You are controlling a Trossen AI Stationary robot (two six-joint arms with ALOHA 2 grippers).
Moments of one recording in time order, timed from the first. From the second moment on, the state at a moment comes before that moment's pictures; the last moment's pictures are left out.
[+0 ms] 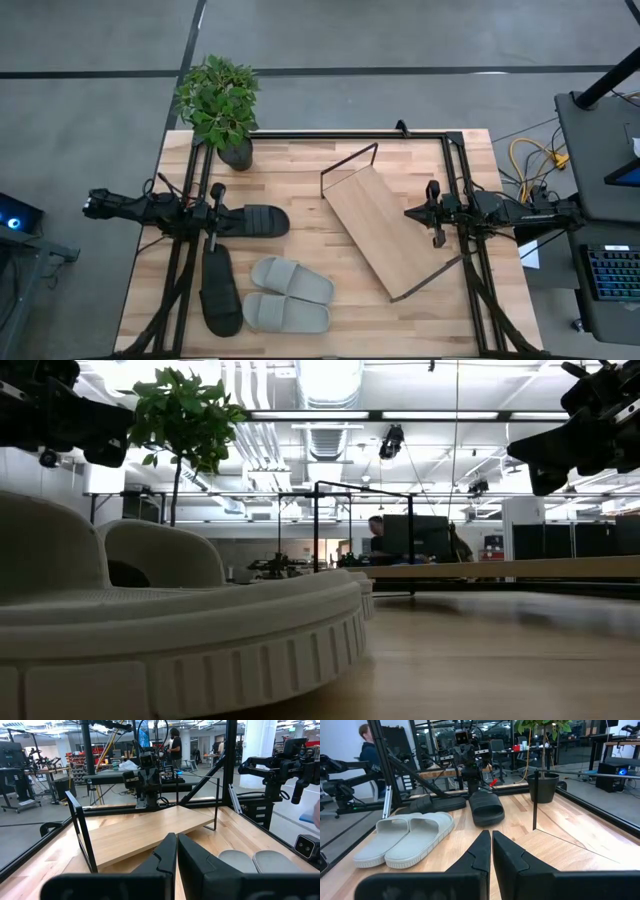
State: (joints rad) left arm -0.22 0.04 0.11 -0.09 -0.16 0.06; right arm 0.06 0.03 0.03 -0.02 0.08 0.10
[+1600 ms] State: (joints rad) left arm -0.22 0.04 0.11 0.05 -0.17 0.16; right arm 0.06 0.03 0.03 -0.02 0.08 0.14
